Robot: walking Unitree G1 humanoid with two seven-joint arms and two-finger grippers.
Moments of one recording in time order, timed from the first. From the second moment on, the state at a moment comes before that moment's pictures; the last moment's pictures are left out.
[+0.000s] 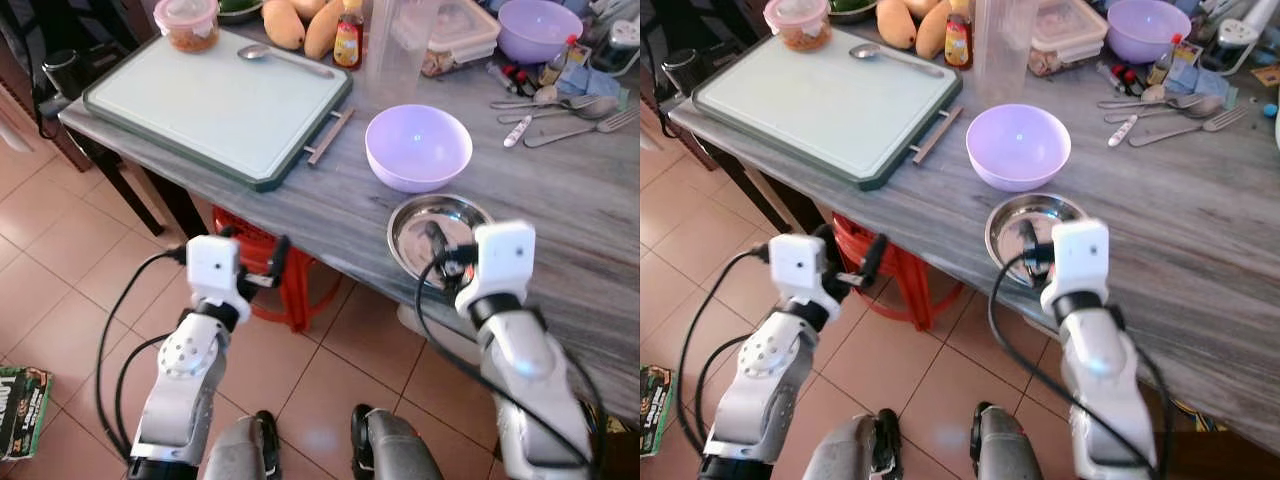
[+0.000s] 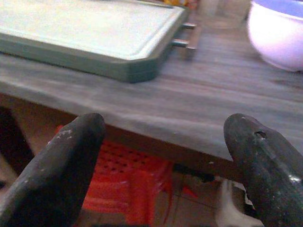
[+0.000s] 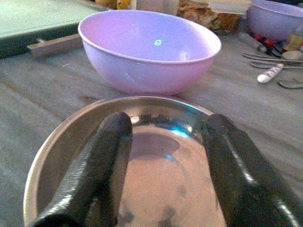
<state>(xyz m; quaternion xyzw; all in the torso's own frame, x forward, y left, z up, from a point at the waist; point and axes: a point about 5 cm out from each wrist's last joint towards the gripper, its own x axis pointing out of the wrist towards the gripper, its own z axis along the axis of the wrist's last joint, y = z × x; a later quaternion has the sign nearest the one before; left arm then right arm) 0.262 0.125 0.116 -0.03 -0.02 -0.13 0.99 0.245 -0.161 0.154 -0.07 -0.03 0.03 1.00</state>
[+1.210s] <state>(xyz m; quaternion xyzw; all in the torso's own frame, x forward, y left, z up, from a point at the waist) 0.271 0.126 0.119 -0.03 -0.03 -0.11 0.99 0.271 -0.154 0.147 -0.11 -0.05 0.00 0.99</state>
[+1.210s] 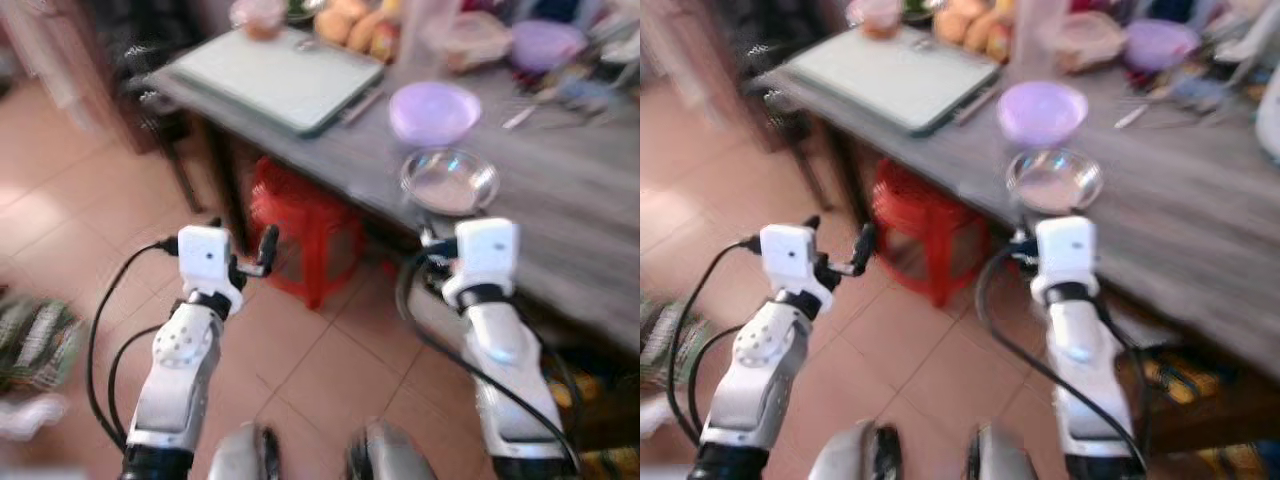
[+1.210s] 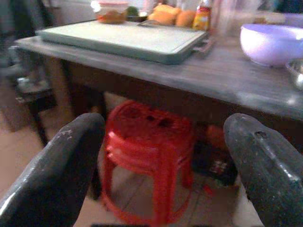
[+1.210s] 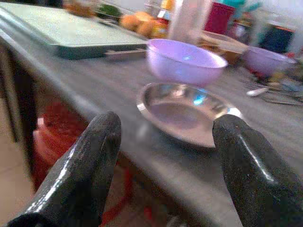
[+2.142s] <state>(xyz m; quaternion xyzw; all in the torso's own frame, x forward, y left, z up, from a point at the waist) 0.268 0.127 0.116 -0.03 -0.02 -0.12 0.99 0.273 -0.153 0.143 -0.05 -0.03 0.00 1.00</state>
